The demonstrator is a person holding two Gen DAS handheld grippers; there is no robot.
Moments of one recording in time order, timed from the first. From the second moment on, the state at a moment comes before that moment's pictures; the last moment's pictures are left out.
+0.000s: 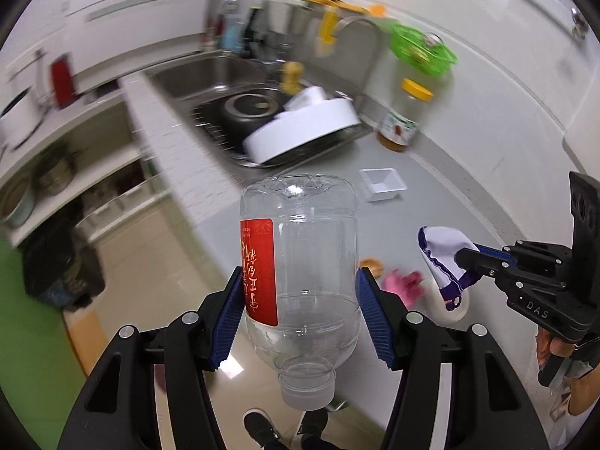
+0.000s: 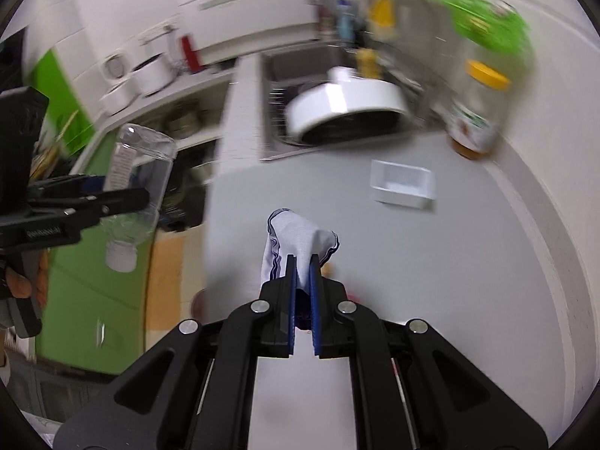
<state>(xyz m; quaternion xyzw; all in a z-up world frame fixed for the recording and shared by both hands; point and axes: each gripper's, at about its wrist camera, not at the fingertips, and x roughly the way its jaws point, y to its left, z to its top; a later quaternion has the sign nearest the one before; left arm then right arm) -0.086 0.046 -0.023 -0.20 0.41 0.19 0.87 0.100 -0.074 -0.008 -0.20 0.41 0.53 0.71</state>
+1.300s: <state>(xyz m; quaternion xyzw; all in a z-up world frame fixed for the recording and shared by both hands) -0.366 0.255 -0.525 -0.40 0.42 0.37 0.72 -0.157 0.199 -0.463 -0.35 0.46 0.62 0.54</state>
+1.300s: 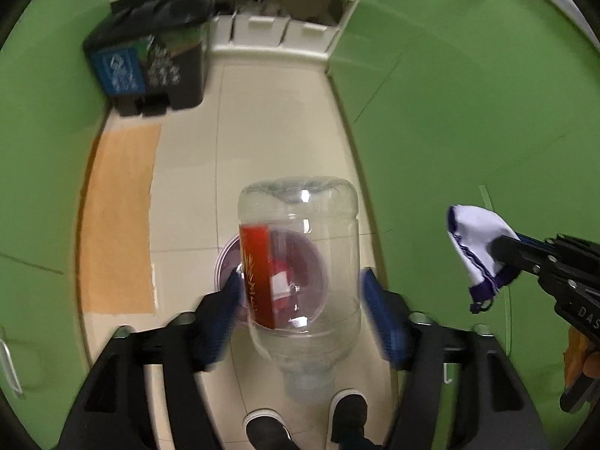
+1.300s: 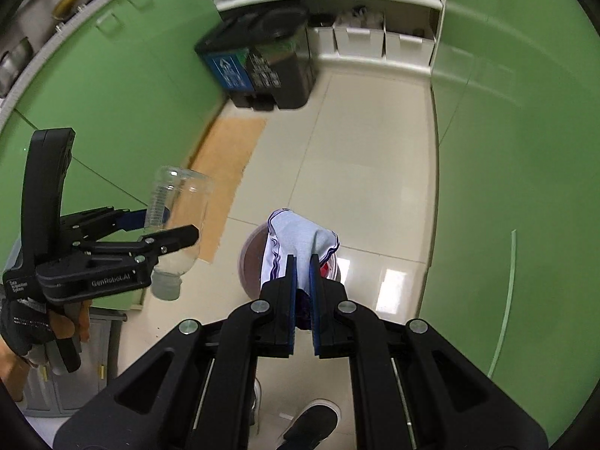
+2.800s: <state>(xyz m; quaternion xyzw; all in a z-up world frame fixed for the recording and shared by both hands) -0.429 0.219 -0.375 -0.39 0.40 0.42 0.71 -0.193 0.181 -0.352 -0.35 0.44 0.62 0.54</state>
